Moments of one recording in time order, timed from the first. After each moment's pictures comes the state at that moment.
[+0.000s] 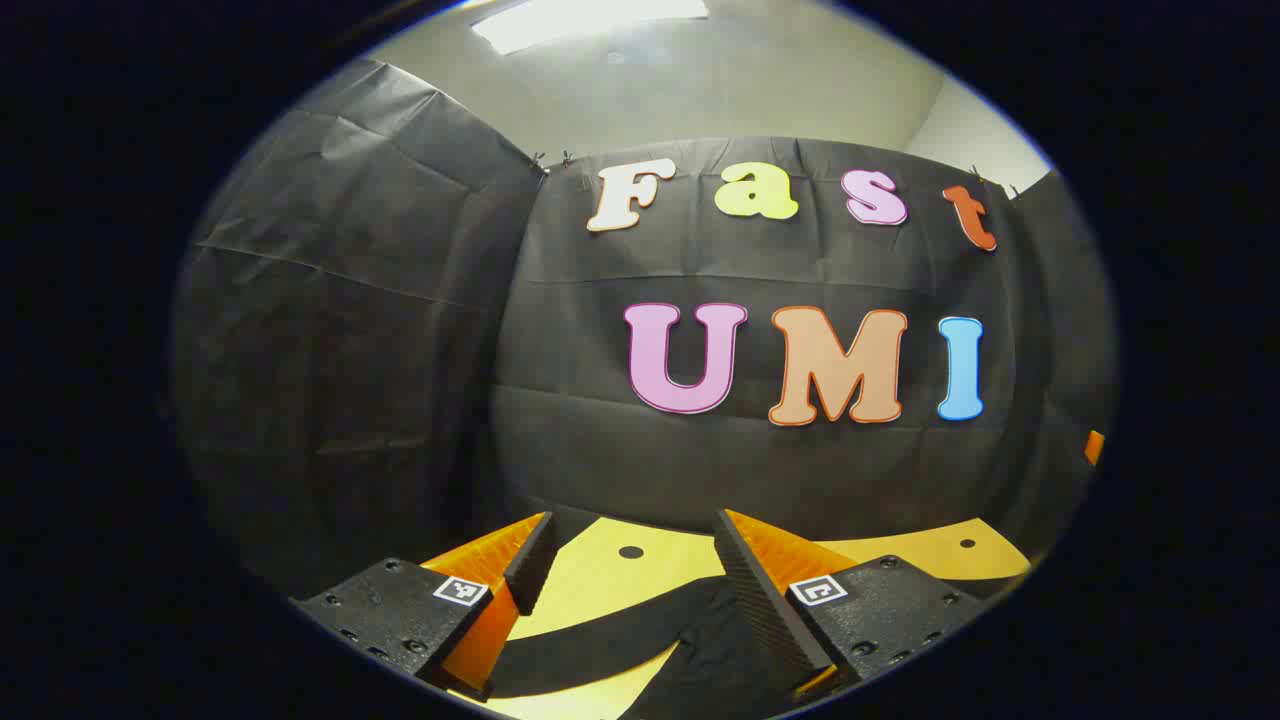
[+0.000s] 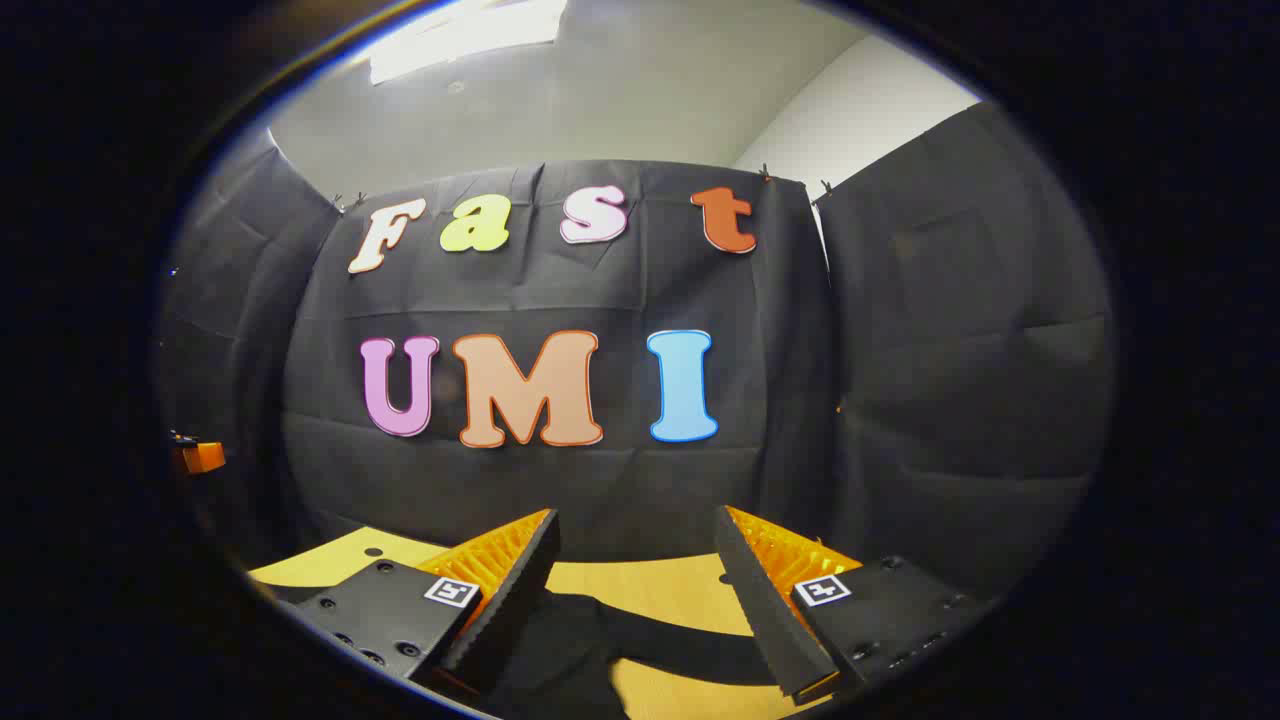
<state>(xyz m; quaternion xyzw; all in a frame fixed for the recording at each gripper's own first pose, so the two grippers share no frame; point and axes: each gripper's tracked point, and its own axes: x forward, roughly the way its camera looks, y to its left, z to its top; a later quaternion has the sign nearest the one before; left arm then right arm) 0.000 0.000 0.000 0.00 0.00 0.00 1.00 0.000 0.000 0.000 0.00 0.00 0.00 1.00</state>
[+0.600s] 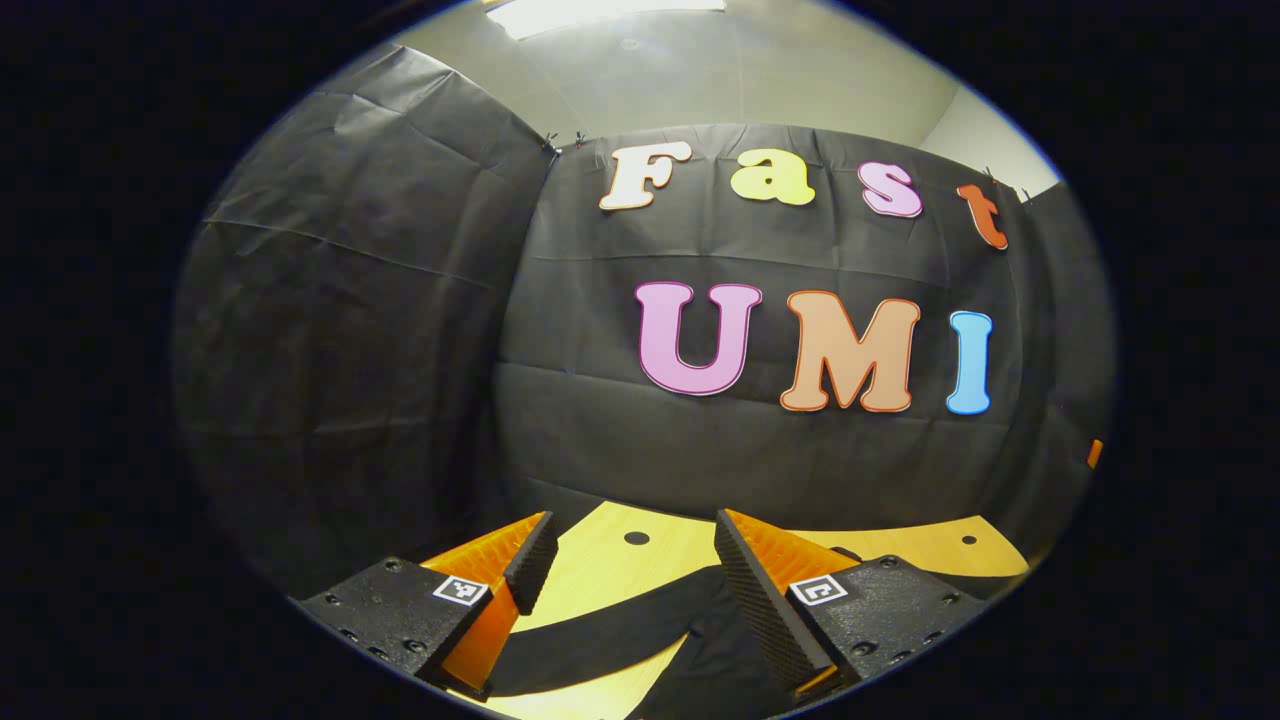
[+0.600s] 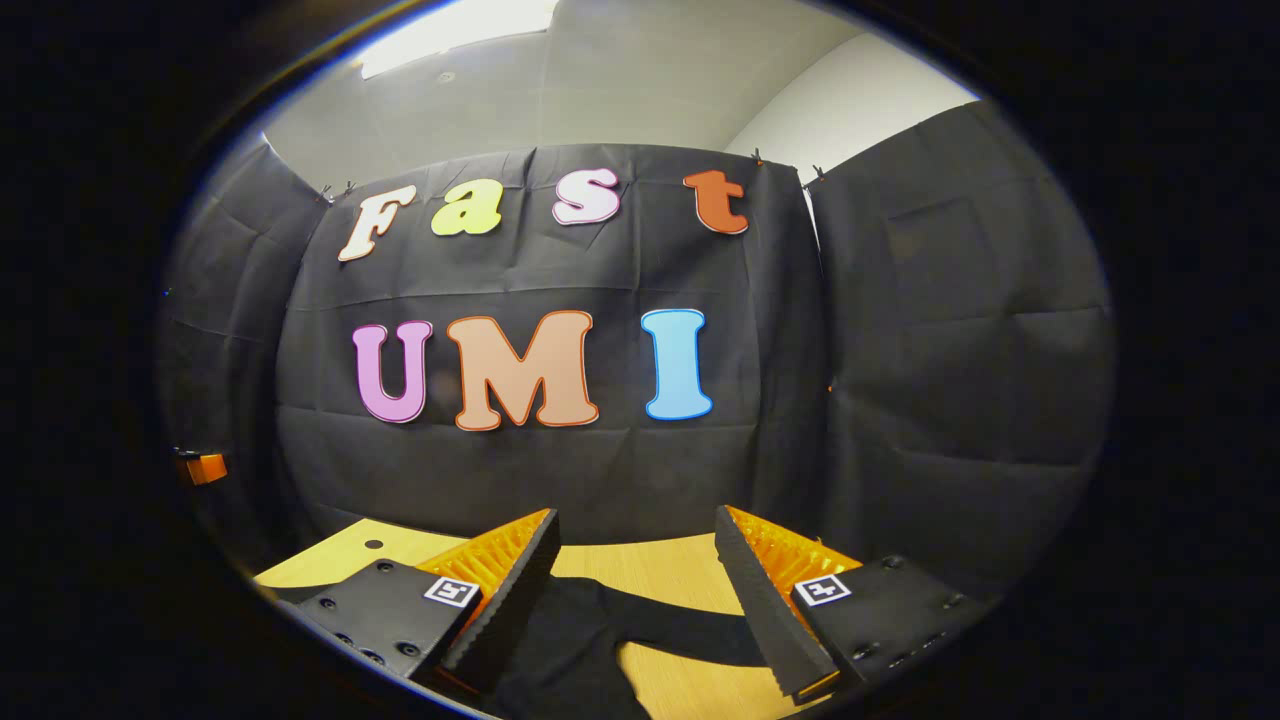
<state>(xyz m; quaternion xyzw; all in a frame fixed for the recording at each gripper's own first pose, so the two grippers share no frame) 0.010 0.019 -0.023 -0.01 0.02 0.00 1.00 -0.017 0.015 -0.005 0.01 0.02 -0.02 1.00</state>
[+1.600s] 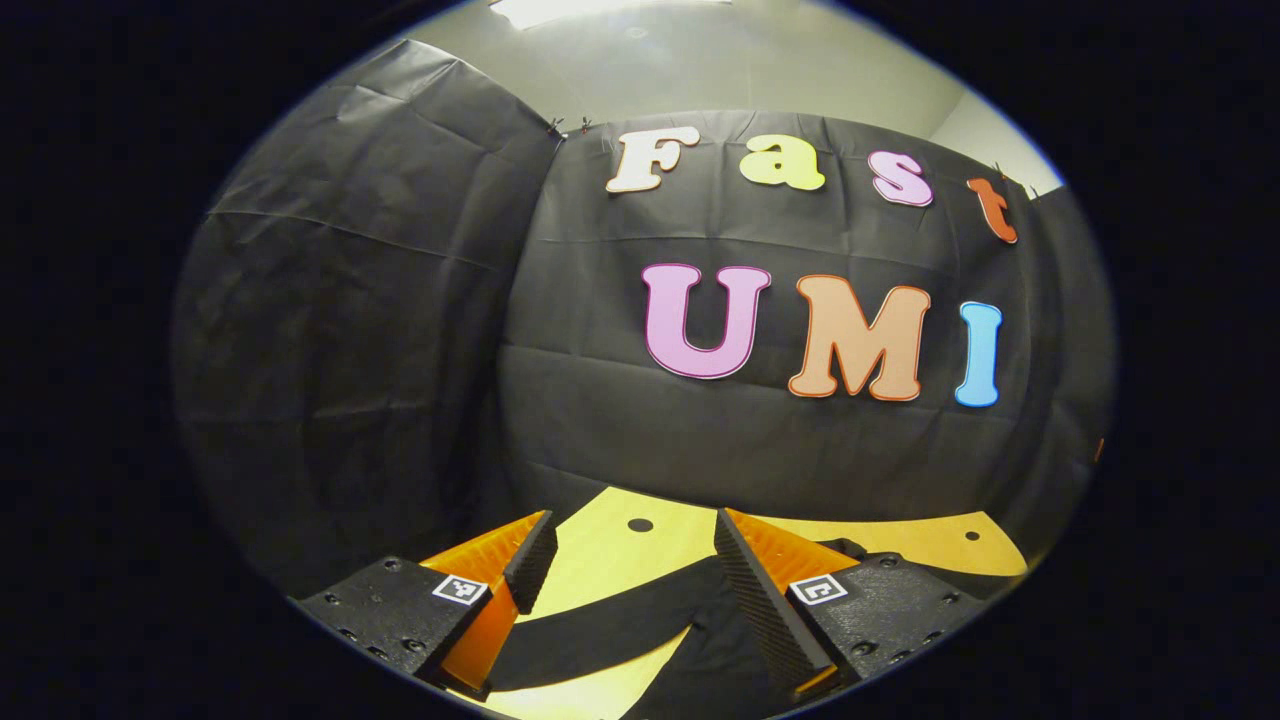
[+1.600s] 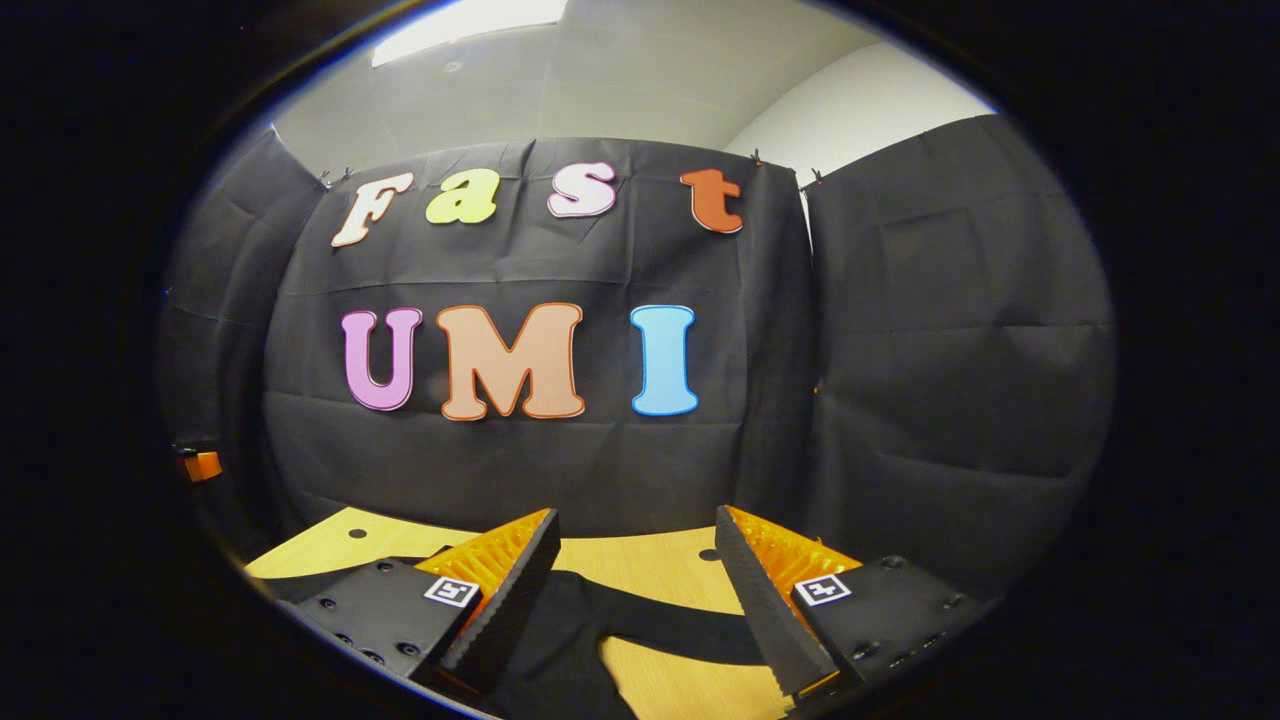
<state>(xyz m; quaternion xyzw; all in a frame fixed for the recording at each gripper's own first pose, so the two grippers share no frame) 0.012 0.028 -0.036 -0.01 0.04 0.02 1.00 -0.022 0.002 -0.005 0.00 0.03 -0.05 1.00</state>
